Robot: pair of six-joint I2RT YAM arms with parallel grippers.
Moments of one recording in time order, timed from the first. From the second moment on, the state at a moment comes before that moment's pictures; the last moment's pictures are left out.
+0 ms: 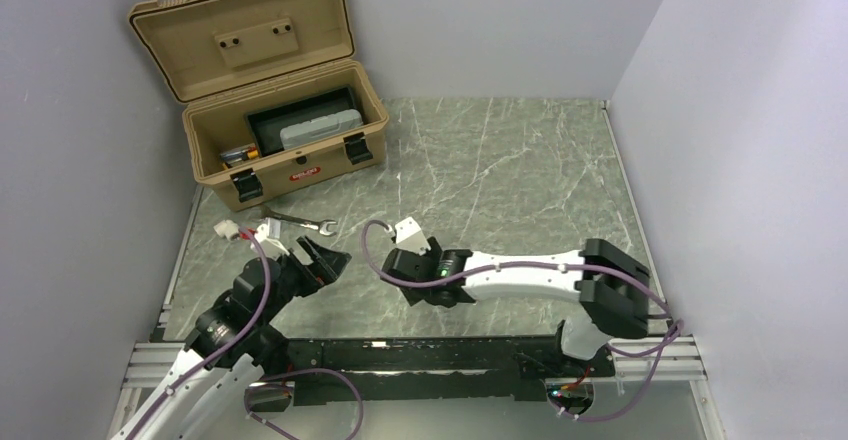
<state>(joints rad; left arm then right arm) -0.61 0.20 0.36 -0.57 -0.14 -0.96 1.27 1.62 1.02 -0.57 0.52 0.60</state>
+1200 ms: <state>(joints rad) -0.61 0.31 0.42 -0.66 -0.32 -0.76 0.67 0.84 0.46 -0.24 0.15 0.64</state>
